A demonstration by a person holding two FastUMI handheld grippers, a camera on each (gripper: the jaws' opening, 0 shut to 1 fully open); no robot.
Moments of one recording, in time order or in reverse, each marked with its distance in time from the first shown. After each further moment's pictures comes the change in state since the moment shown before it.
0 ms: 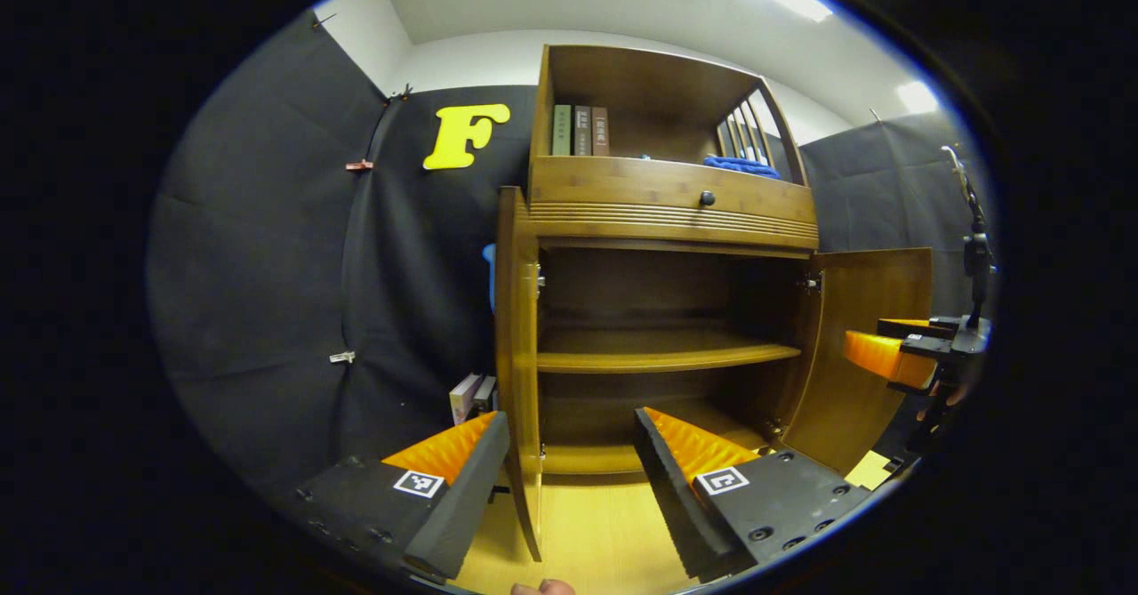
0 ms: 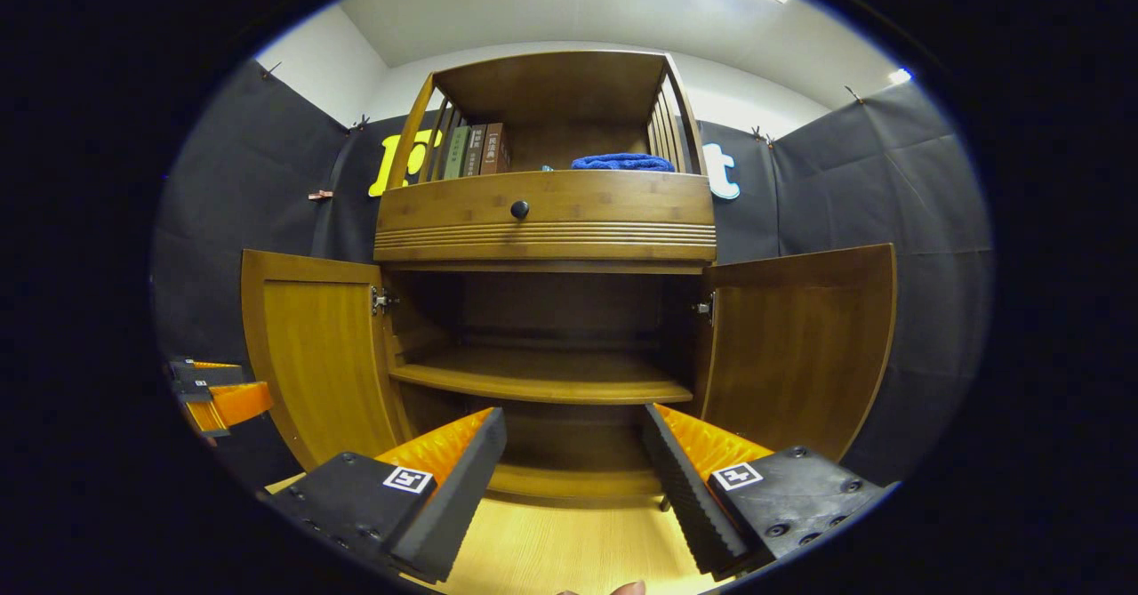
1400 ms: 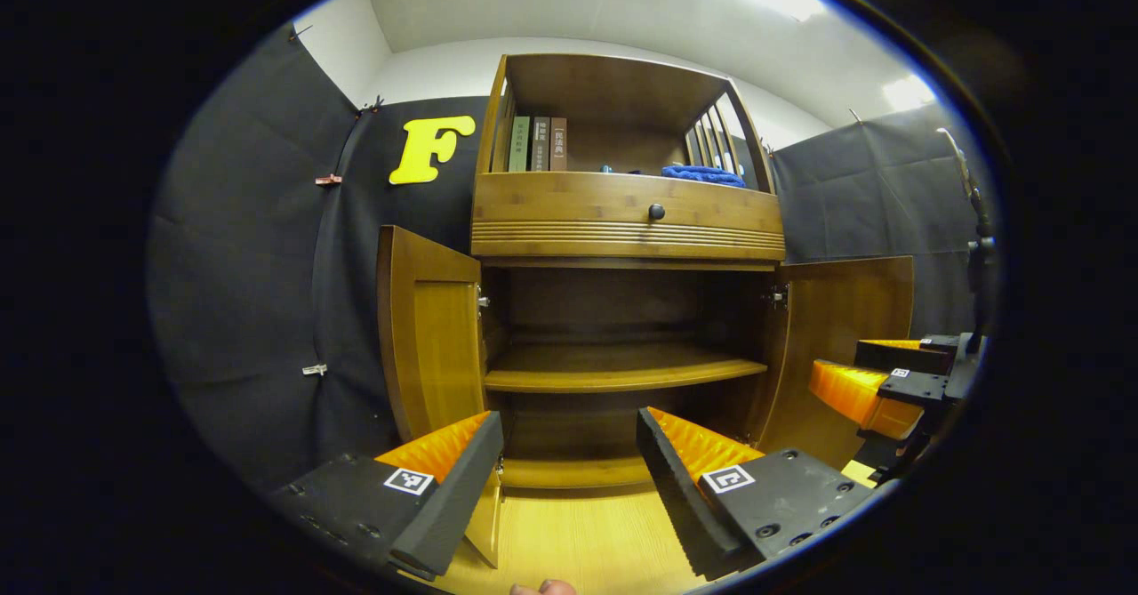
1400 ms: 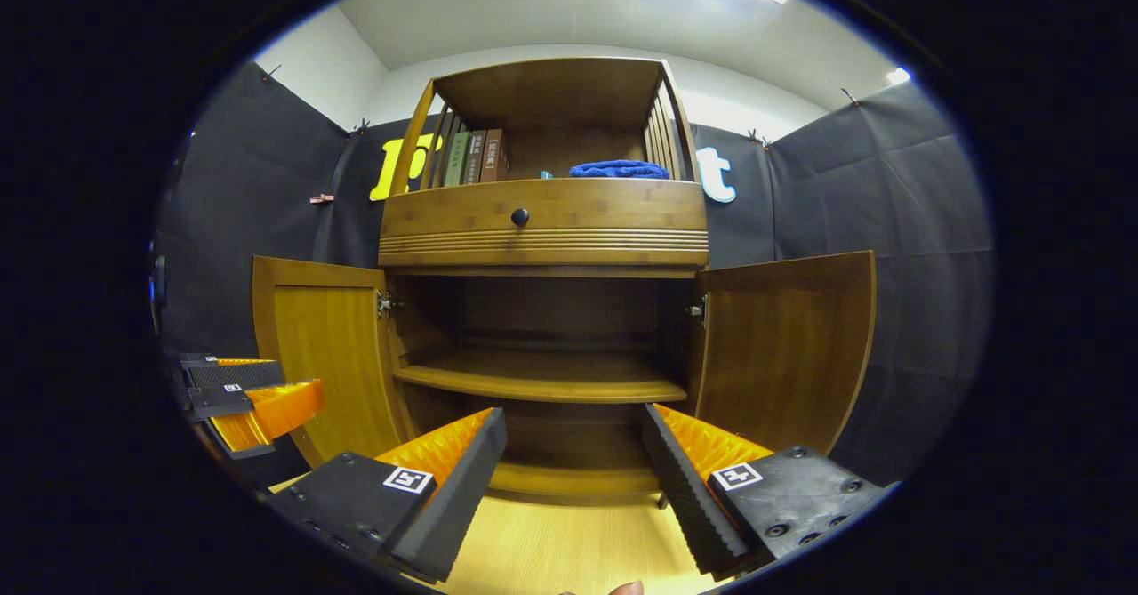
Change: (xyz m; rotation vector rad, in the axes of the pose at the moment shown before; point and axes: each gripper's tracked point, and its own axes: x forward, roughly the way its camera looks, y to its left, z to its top) left arm 0.010 -0.061 0.019 0.005 -0.033 -0.043; right arm -0.020 0.000 0.006 0.004 0.002 -0.004
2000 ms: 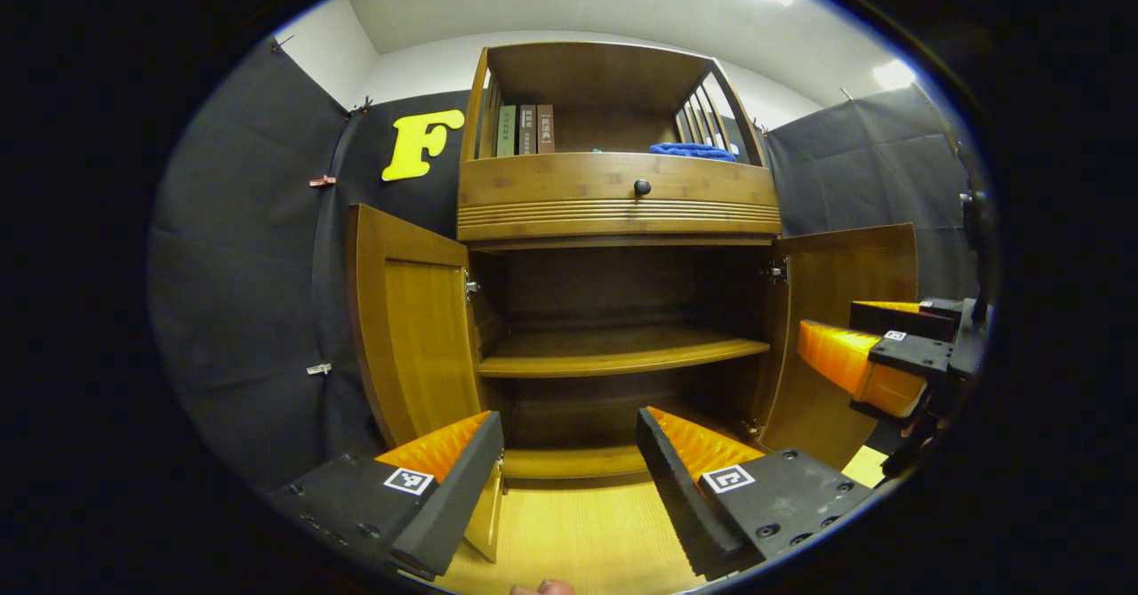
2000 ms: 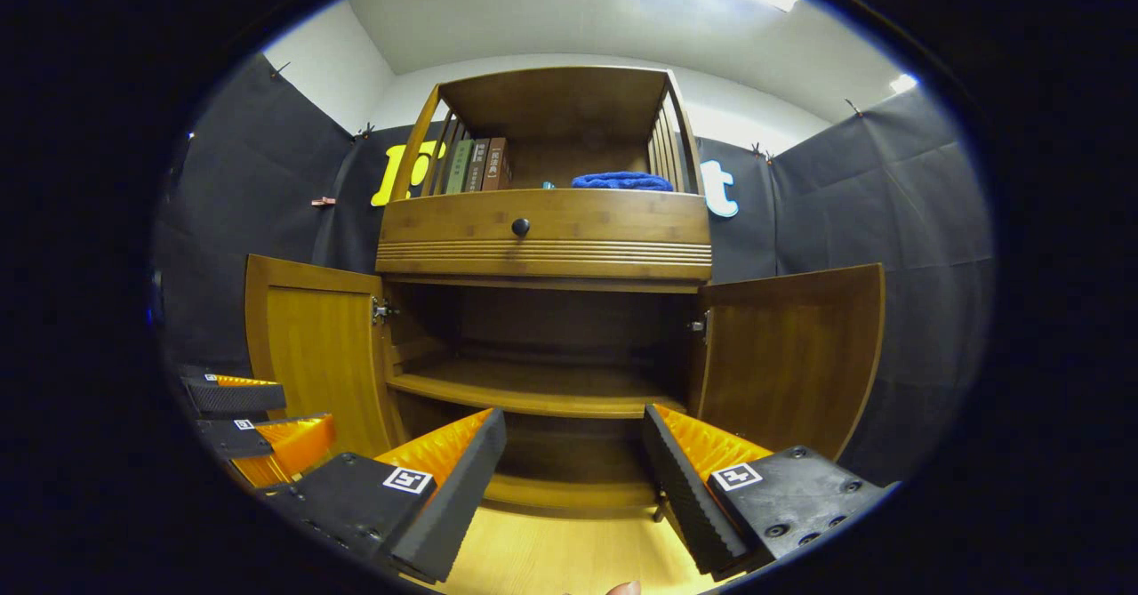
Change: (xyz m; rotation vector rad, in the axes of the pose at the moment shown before) left arm 0.001 -0.021 -0.021 0.041 0.039 0.021; right arm 0.017 0.005 0.000 -0.020 -0.035 0.014
